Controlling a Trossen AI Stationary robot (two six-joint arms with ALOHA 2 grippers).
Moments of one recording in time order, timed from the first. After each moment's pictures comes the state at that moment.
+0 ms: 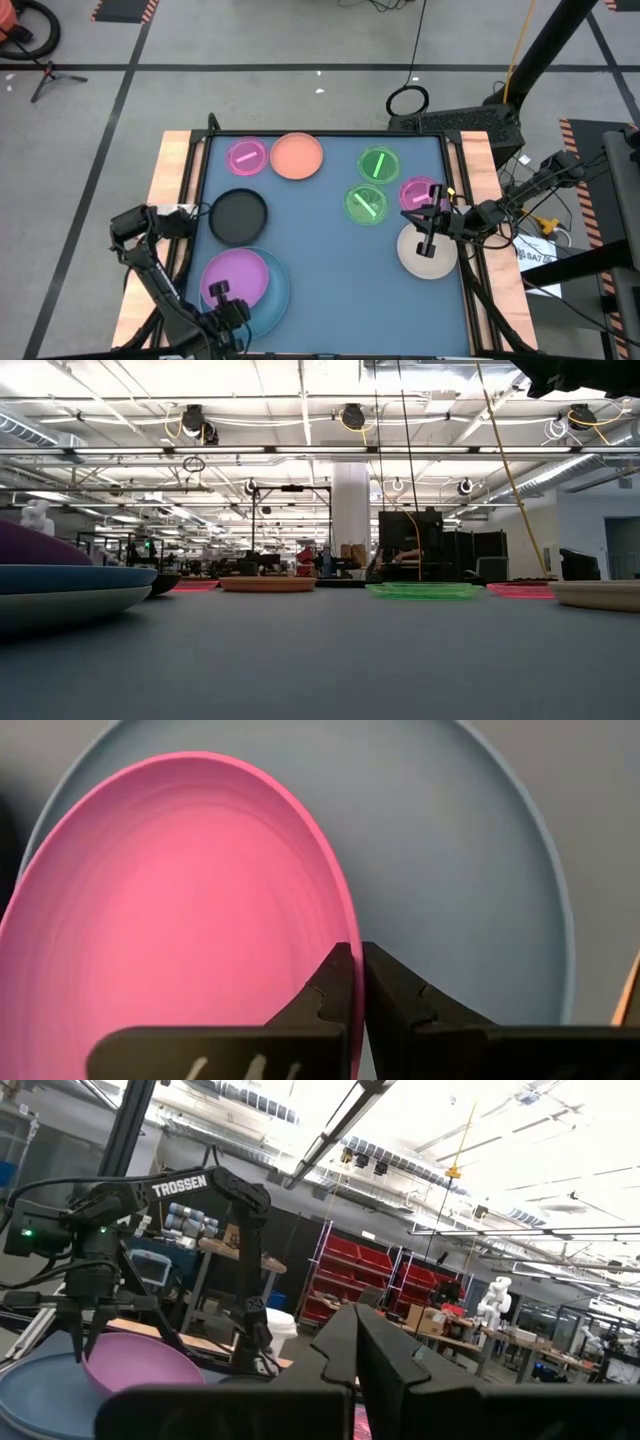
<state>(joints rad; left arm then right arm) -1.04 1.87 1.32 -1.04 -0.44 -1.34 0.52 0.72 0.09 1.05 0.60 -0.56</state>
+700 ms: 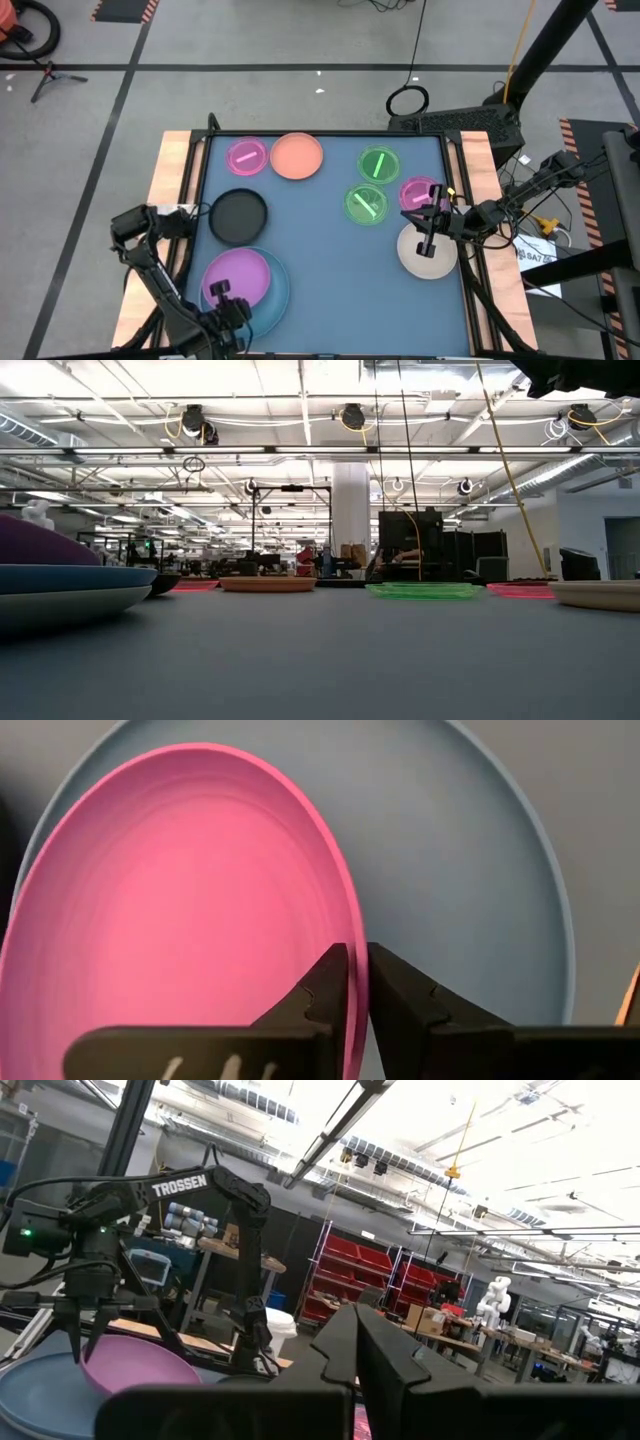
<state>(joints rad) -1.03 1.87 1.32 -1.04 -0.43 -1.35 0.52 0.72 0.09 1.05 0.60 -0.57</state>
